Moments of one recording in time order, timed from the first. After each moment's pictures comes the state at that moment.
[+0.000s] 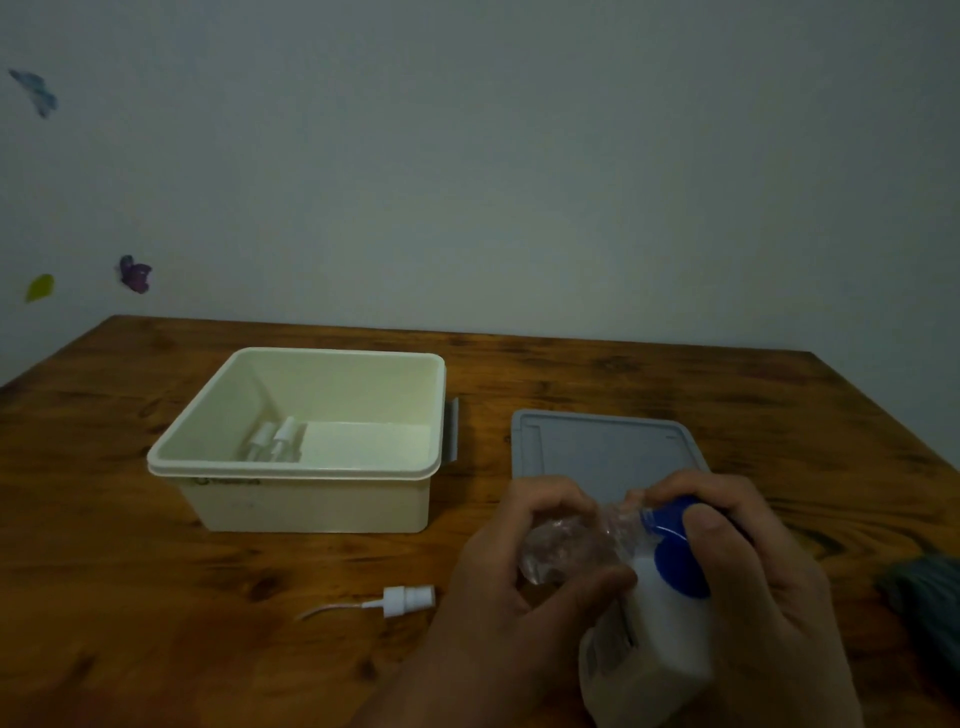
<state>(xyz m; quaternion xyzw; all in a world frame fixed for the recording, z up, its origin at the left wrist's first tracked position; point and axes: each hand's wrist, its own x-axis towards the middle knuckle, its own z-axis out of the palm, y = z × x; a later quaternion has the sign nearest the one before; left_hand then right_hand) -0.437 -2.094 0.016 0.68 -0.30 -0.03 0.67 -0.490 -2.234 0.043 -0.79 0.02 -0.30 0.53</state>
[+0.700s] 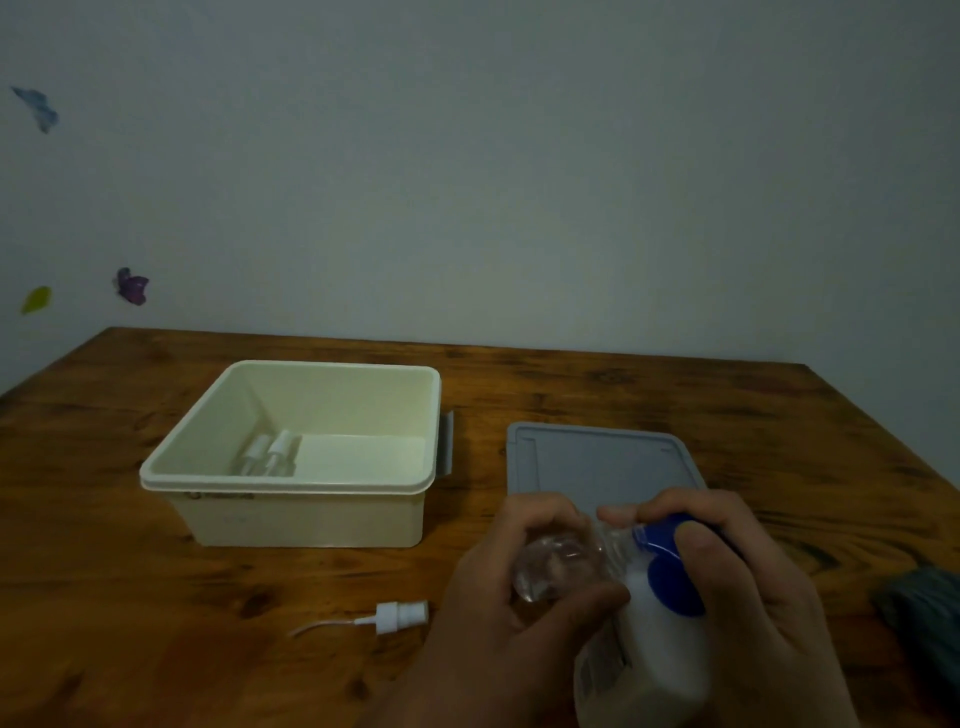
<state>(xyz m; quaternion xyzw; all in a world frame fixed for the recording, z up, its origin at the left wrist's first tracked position) -0.437 -2.094 0.017 0.67 -0.31 -0.02 0.67 -0.492 -2.236 0.044 -0.78 0.02 -0.29 0.56</state>
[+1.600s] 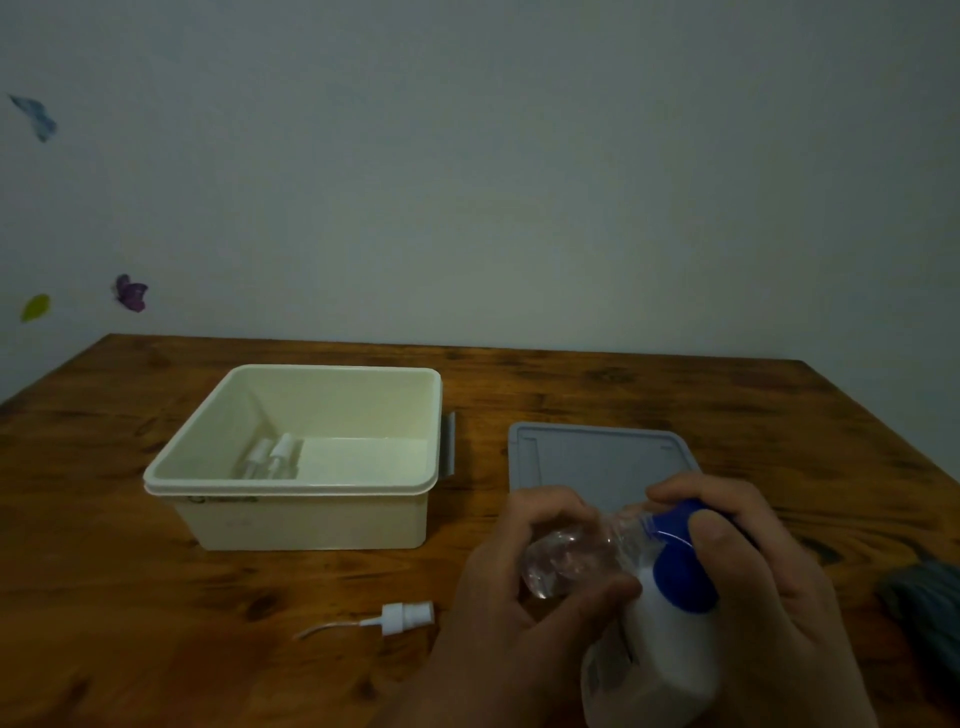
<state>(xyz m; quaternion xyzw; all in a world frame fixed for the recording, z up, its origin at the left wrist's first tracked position) -0.438 -2.098 0.020 0.67 -0.31 -0.02 0.67 -0.493 -2.237 0.050 -0.79 0.03 -0.29 0.54</state>
